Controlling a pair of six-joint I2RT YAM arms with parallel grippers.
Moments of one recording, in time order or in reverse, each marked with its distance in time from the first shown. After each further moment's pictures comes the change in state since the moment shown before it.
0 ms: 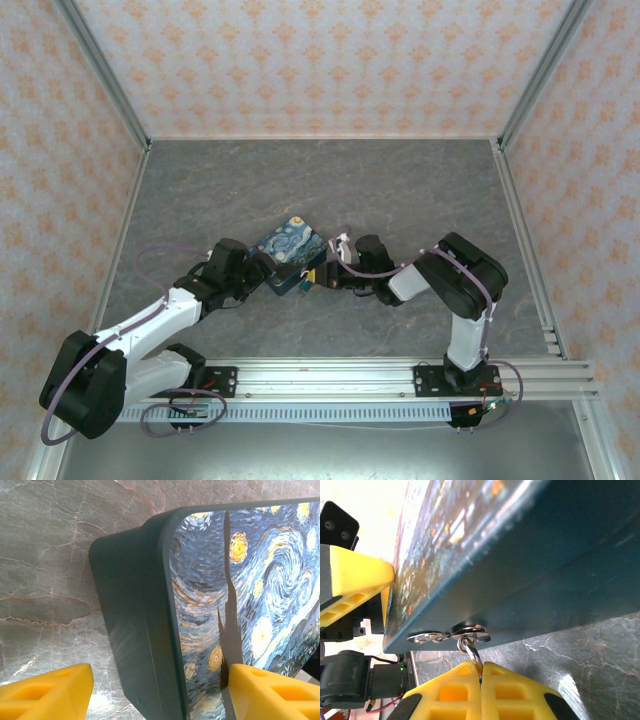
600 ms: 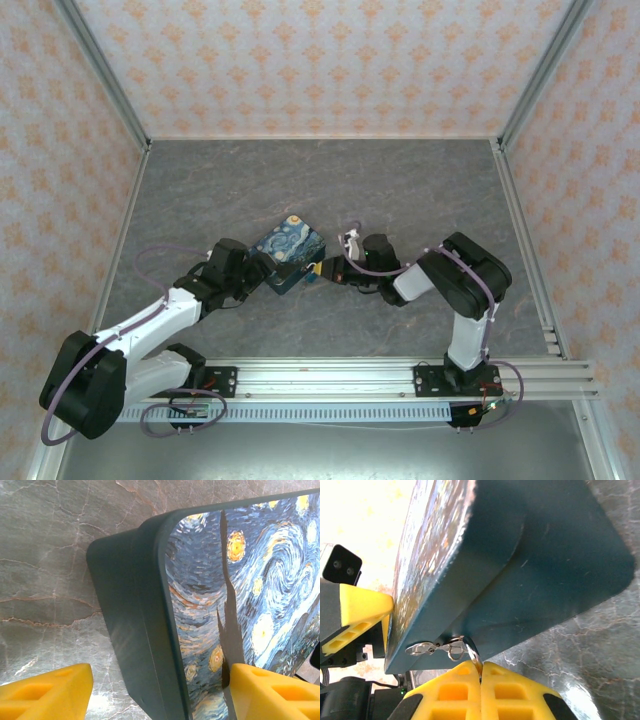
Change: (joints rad) left arm 0.000 -0.001 0.000 -0.003 -0.004 0.000; right arm -0.042 -0.007 -0.034 0.066 0.055 0.060
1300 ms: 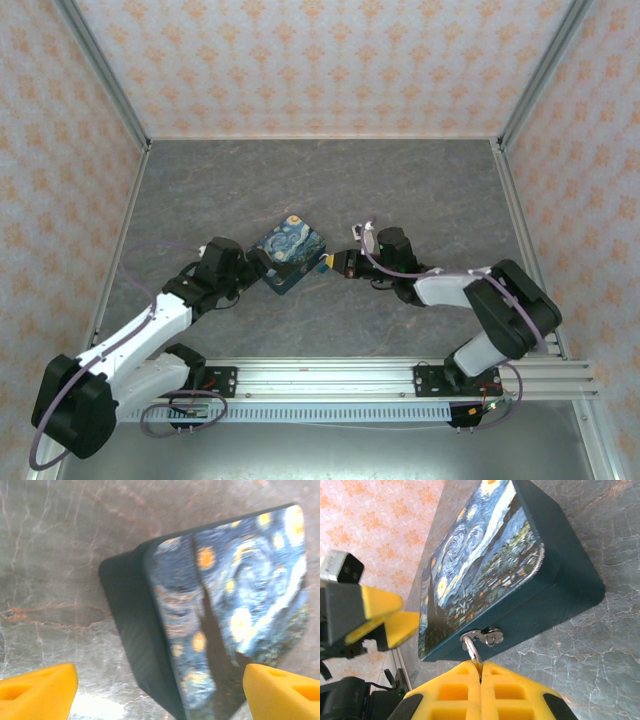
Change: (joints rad) left arm 0.000 -0.137 0.057 -0.152 -0.073 0.093; right arm -0.035 -0.358 -0.041 -0.336 0.072 -0.137
